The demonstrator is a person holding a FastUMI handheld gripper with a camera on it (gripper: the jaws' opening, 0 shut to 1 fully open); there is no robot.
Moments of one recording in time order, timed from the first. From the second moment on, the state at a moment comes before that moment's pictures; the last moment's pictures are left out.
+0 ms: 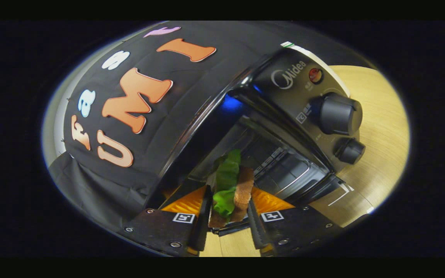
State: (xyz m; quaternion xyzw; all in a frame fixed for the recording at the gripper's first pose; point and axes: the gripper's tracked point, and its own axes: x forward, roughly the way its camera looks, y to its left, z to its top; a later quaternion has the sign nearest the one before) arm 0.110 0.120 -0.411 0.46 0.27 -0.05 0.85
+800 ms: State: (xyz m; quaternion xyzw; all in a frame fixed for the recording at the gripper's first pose) arm -0.002 0.110 -0.389 0.28 0.38 0.03 0.88
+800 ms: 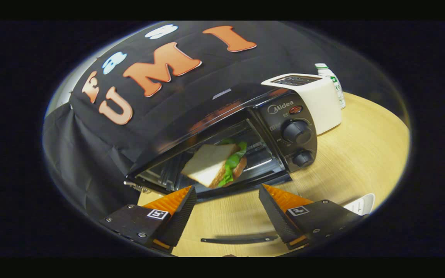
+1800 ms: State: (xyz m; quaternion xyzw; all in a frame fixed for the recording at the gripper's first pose) arm -0.129 0.131 -0.454 0.13 0.56 0.09 0.82
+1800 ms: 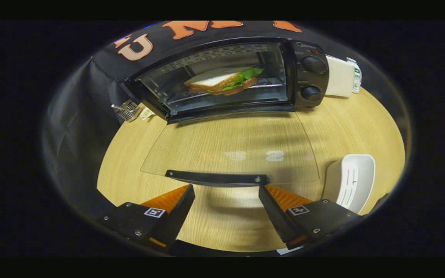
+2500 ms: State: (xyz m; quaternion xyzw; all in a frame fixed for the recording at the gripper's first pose) arm -0.070 0.142 -0.378 0.14 0.46 0.13 0.87
